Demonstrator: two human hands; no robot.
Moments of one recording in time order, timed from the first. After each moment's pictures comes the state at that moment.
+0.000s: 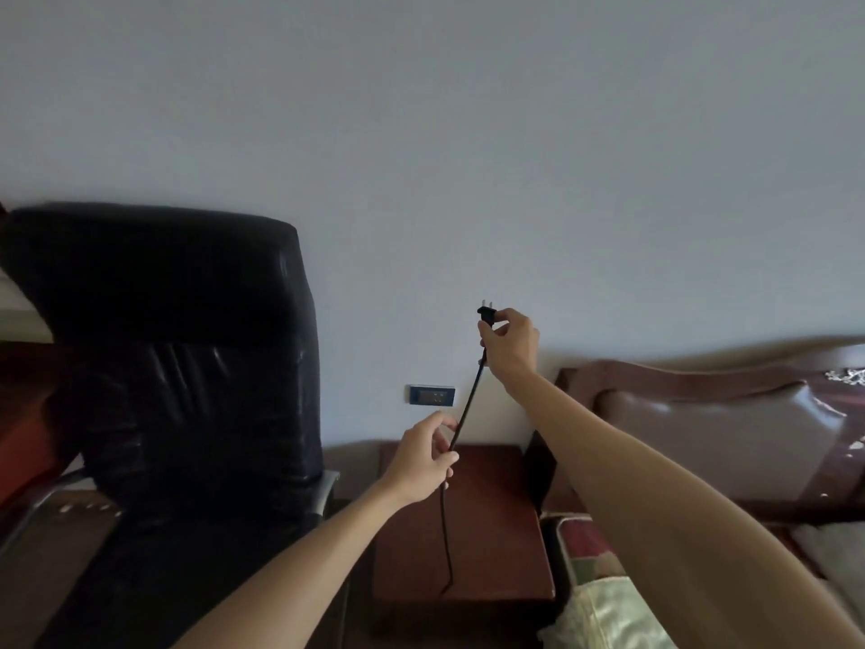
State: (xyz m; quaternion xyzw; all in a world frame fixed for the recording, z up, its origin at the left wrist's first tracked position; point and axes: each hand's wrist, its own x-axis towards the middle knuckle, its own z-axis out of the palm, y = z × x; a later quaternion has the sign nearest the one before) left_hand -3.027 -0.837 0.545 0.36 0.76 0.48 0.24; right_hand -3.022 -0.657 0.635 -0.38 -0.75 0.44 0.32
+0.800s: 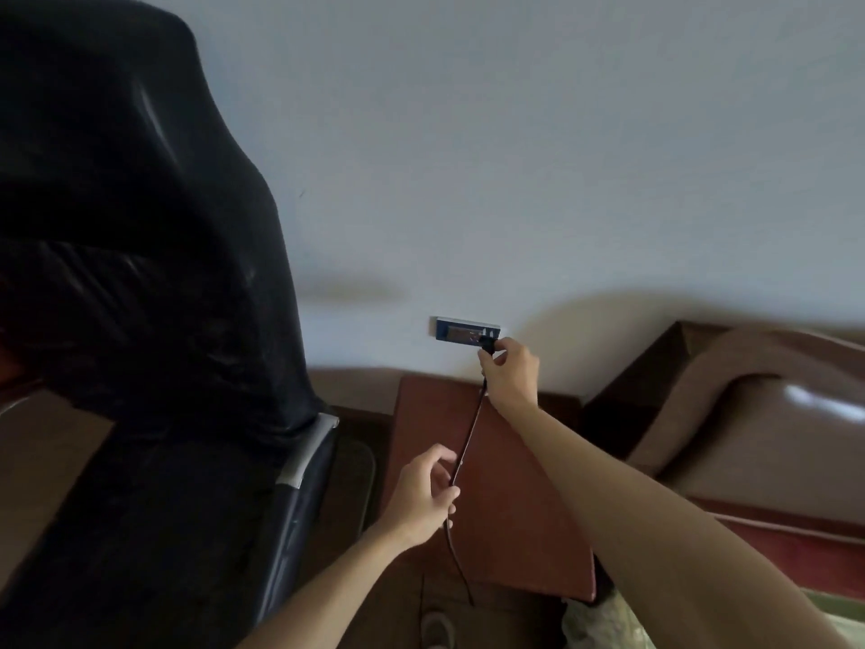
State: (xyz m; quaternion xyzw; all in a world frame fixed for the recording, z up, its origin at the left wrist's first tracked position) left_hand -3.075 -0.776 0.347 0.15 0.80 0.46 0.36; right_hand -3.120 -0.579 0.370 -0.39 -0.80 0.44 0.13
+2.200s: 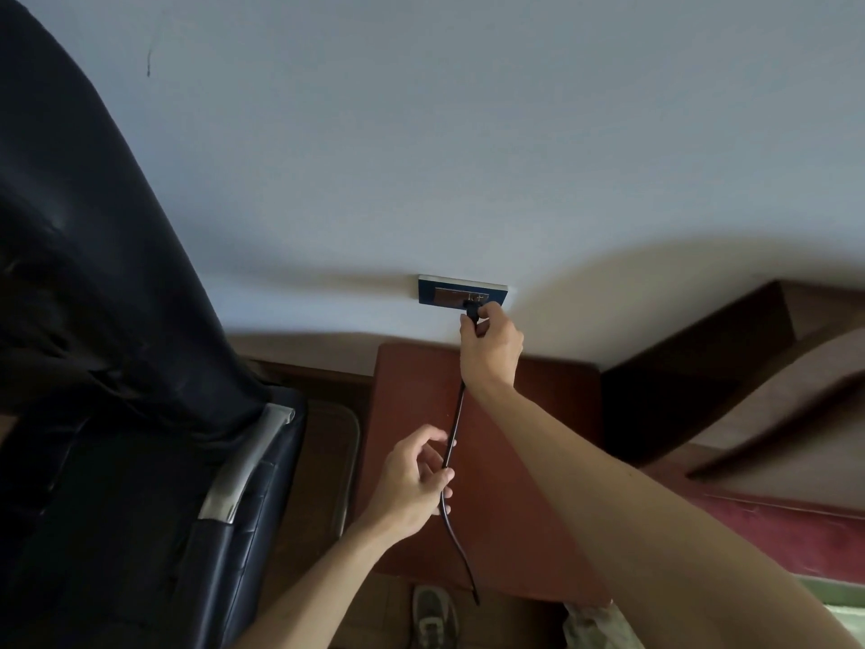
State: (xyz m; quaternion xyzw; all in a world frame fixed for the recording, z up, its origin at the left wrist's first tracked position) left_hand -3.123 -0.735 0.251 0.06 0.76 0.50 0.41; right_hand -3.181 -0.566 0.267 -0.43 -0.76 0.46 0.16
